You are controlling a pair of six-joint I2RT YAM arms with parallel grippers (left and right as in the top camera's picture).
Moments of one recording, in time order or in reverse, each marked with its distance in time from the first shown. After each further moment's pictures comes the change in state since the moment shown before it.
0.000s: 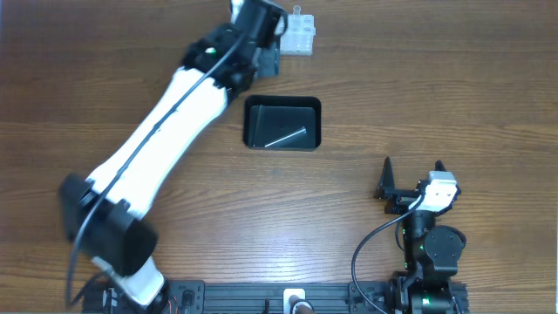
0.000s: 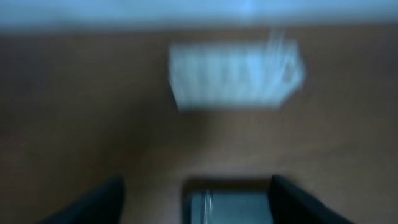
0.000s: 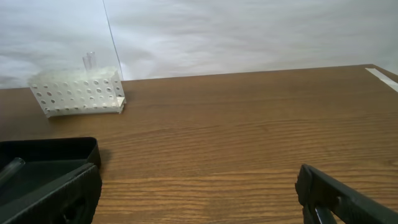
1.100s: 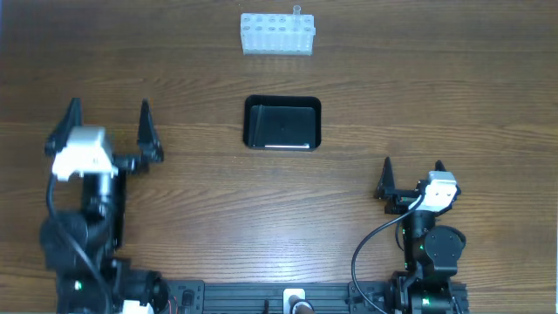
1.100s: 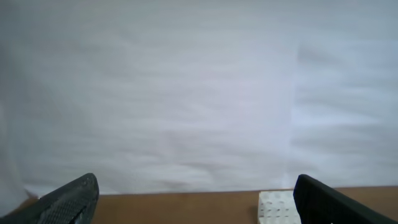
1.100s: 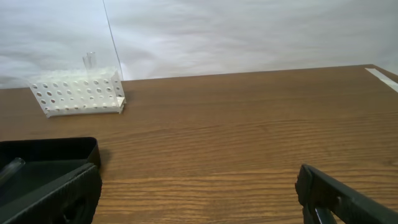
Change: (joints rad) left arm 0.457 -1.389 -1.274 0.914 0.301 0.395; right arm 0.000 0.000 0.000 0.000 0.000 0.000
